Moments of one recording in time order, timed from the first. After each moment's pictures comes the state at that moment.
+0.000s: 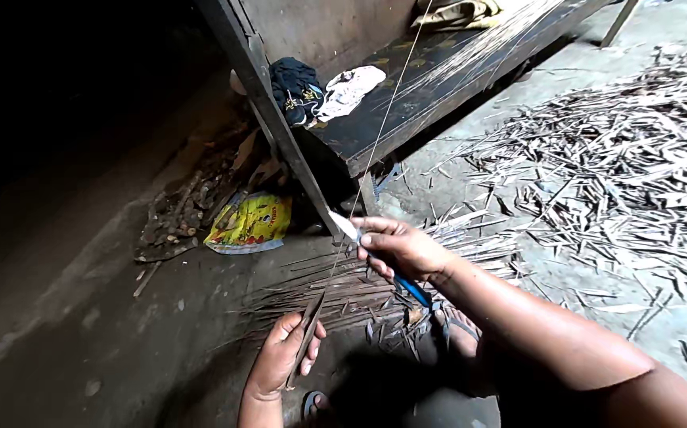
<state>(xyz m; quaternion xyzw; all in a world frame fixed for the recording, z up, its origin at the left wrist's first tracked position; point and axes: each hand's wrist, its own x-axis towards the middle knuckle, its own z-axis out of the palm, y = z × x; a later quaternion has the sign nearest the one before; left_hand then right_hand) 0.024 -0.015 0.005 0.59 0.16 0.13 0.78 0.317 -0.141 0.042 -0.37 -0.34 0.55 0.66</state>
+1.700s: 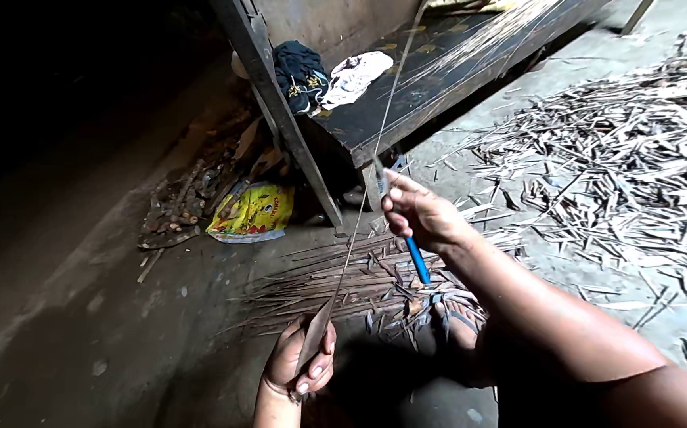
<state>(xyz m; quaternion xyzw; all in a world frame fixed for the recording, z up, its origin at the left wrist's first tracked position) 0.030 -0.034 0.002 0.30 0.01 -0.01 0.95 0.344 -0.141 0.050 -0.35 -0.28 0.48 0.75</state>
